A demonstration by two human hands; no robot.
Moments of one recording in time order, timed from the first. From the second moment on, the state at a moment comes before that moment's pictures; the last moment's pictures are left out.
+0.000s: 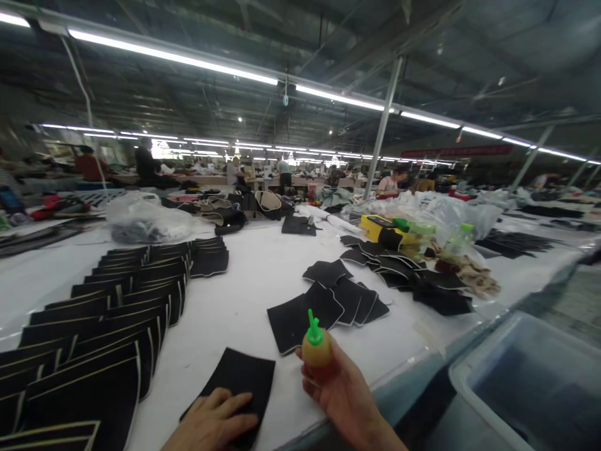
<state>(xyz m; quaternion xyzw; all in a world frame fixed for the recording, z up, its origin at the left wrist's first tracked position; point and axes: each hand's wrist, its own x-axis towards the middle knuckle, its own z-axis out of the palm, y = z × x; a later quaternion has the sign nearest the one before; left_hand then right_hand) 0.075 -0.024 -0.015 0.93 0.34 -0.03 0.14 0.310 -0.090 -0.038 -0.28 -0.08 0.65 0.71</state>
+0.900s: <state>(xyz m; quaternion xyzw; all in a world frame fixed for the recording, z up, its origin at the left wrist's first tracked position) 0.096 -0.010 -0.010 0.83 0.53 0.02 0.15 0.320 -0.084 -0.017 -0.37 -0.13 0.59 0.70</state>
